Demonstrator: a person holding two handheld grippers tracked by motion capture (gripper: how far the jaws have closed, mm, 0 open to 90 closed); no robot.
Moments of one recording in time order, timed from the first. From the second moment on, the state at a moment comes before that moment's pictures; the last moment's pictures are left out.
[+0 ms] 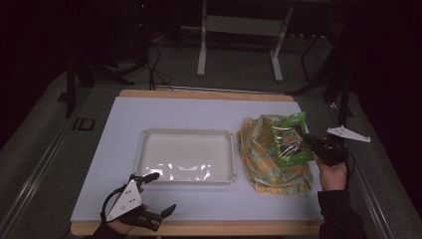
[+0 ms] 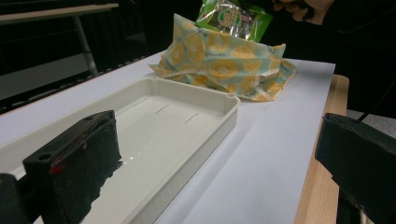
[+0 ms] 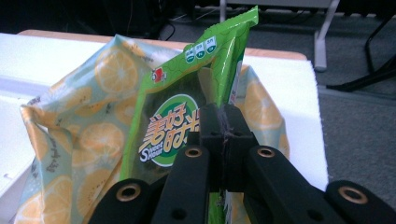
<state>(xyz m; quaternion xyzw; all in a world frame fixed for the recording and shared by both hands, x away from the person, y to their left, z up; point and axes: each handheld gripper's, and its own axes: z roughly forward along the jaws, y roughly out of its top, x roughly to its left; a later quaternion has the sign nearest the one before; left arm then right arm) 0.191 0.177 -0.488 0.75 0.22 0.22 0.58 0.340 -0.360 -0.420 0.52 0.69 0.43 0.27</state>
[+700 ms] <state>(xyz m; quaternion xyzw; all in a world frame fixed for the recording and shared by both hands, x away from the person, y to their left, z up) 0.192 0.177 -0.488 0.75 0.22 0.22 0.58 0.332 -0.361 -0.388 0.51 0.67 0.45 0.29</state>
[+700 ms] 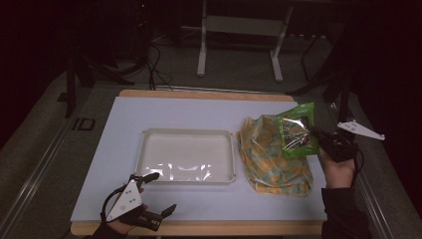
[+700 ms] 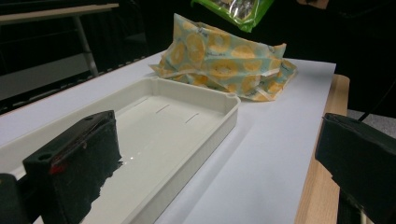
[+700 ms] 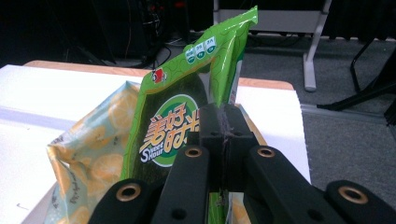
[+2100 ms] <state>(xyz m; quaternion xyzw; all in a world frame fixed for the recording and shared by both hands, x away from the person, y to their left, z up) 0.191 0.178 -0.488 0.75 0.22 0.22 0.58 0.331 -0.302 -0.338 0.48 0.66 0.49 0.30</state>
